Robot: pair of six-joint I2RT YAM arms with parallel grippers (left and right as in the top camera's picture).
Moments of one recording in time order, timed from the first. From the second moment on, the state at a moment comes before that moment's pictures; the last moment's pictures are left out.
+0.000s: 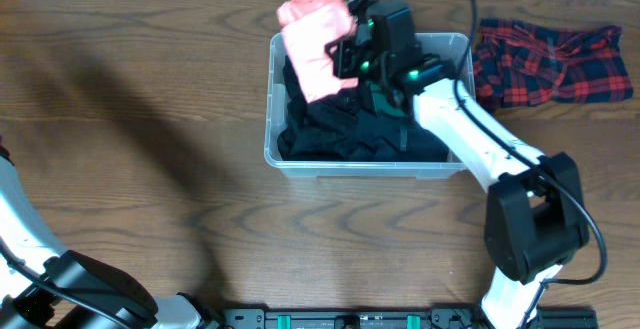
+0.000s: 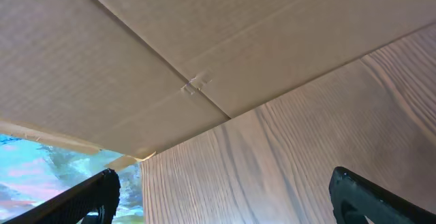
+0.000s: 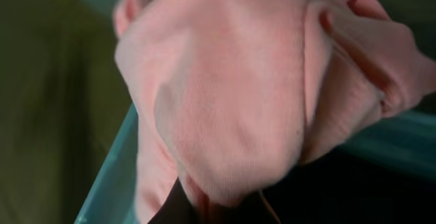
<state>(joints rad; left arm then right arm) 0.78 1.58 1.43 -0.58 -0.61 -0.02 0.46 1.94 1.48 -0.17 -0.28 0.43</state>
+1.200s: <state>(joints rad) 0.78 1.58 1.43 -0.58 -0.61 -0.02 0.45 1.93 1.62 -0.67 -0.19 0.69</state>
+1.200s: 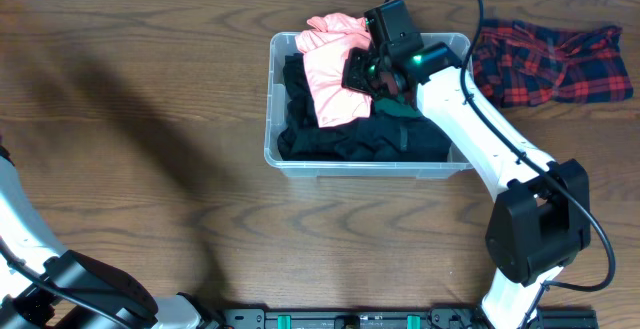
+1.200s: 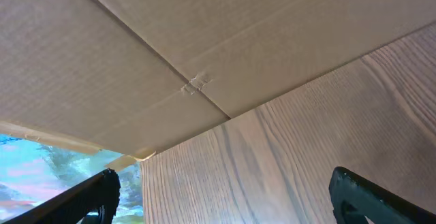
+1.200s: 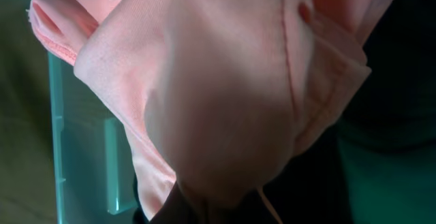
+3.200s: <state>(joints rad) 0.78 1.58 1.43 -0.58 -0.61 -0.02 0.48 1.93 1.62 -0.63 -0.27 0.69</state>
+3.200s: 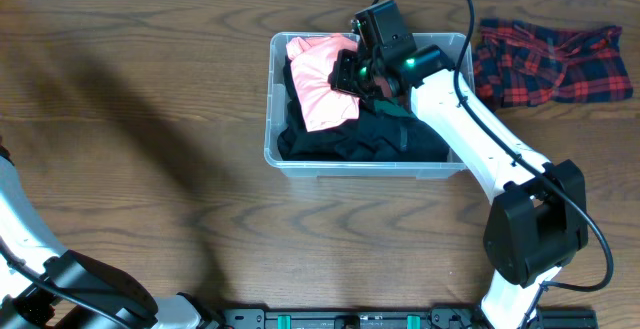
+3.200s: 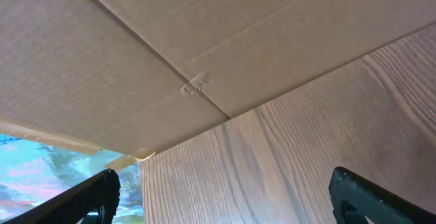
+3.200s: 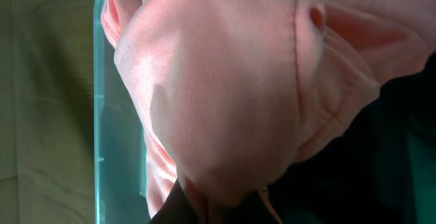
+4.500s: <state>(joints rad) 0.78 1.58 1.43 -0.58 -0.61 -0.02 0.53 2.01 1.63 -0.48 -0.21 -0.02</state>
